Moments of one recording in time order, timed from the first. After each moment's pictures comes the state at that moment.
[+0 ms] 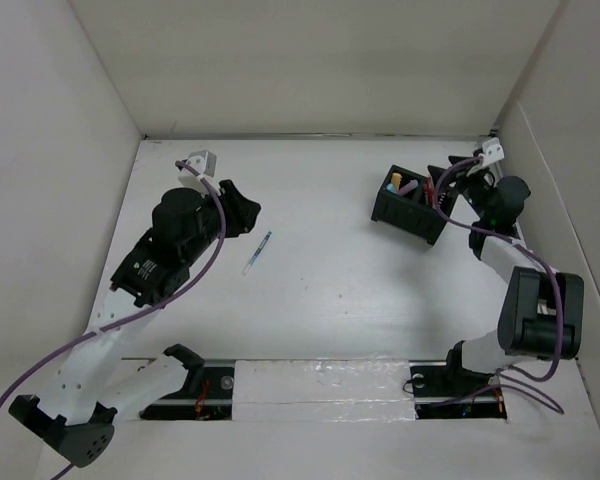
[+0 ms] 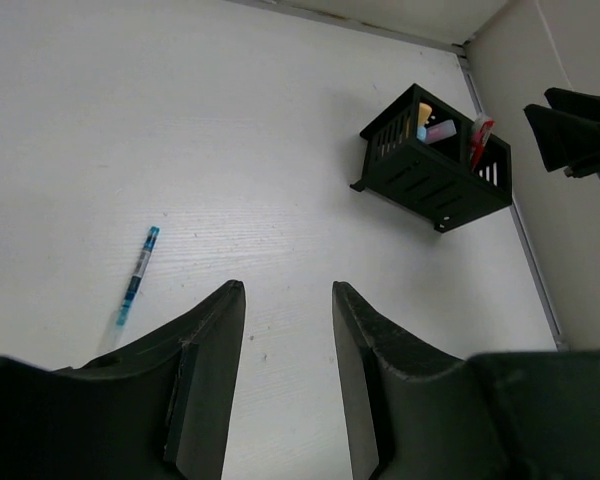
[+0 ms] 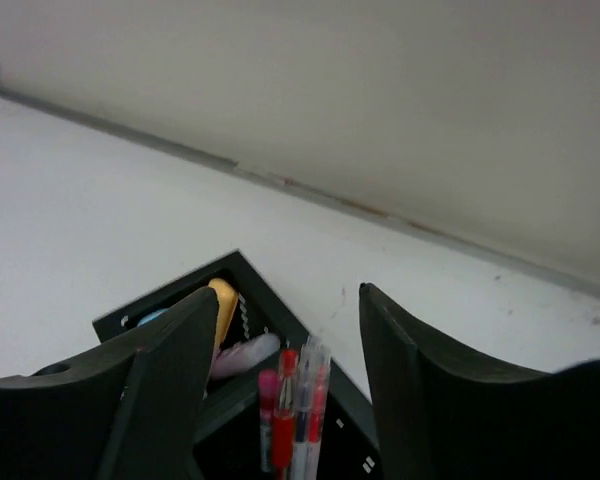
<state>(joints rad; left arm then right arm) -0.55 0.90 1.10 -0.52 -0.10 -0.54 -0.19 1.51 0.75 0.88 -0.63 0.04</state>
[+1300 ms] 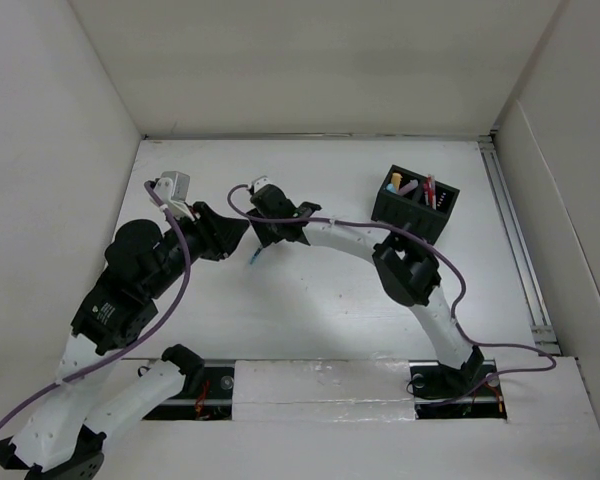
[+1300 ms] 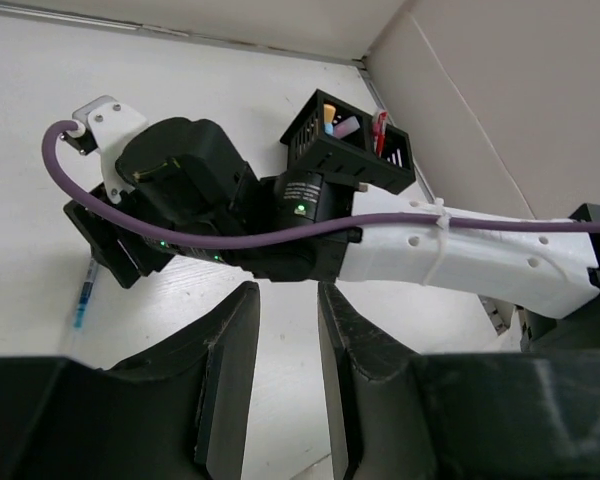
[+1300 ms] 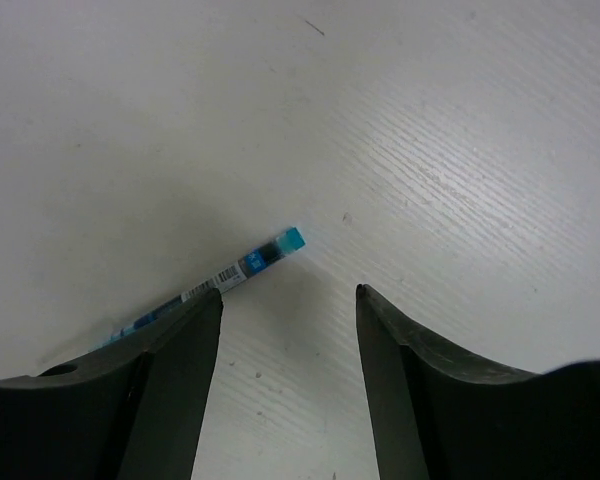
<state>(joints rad) -0.56 0.69 1.13 -0.59 0.01 -0.54 0.90 2.27 1.87 -0.39 0.26 0.20</state>
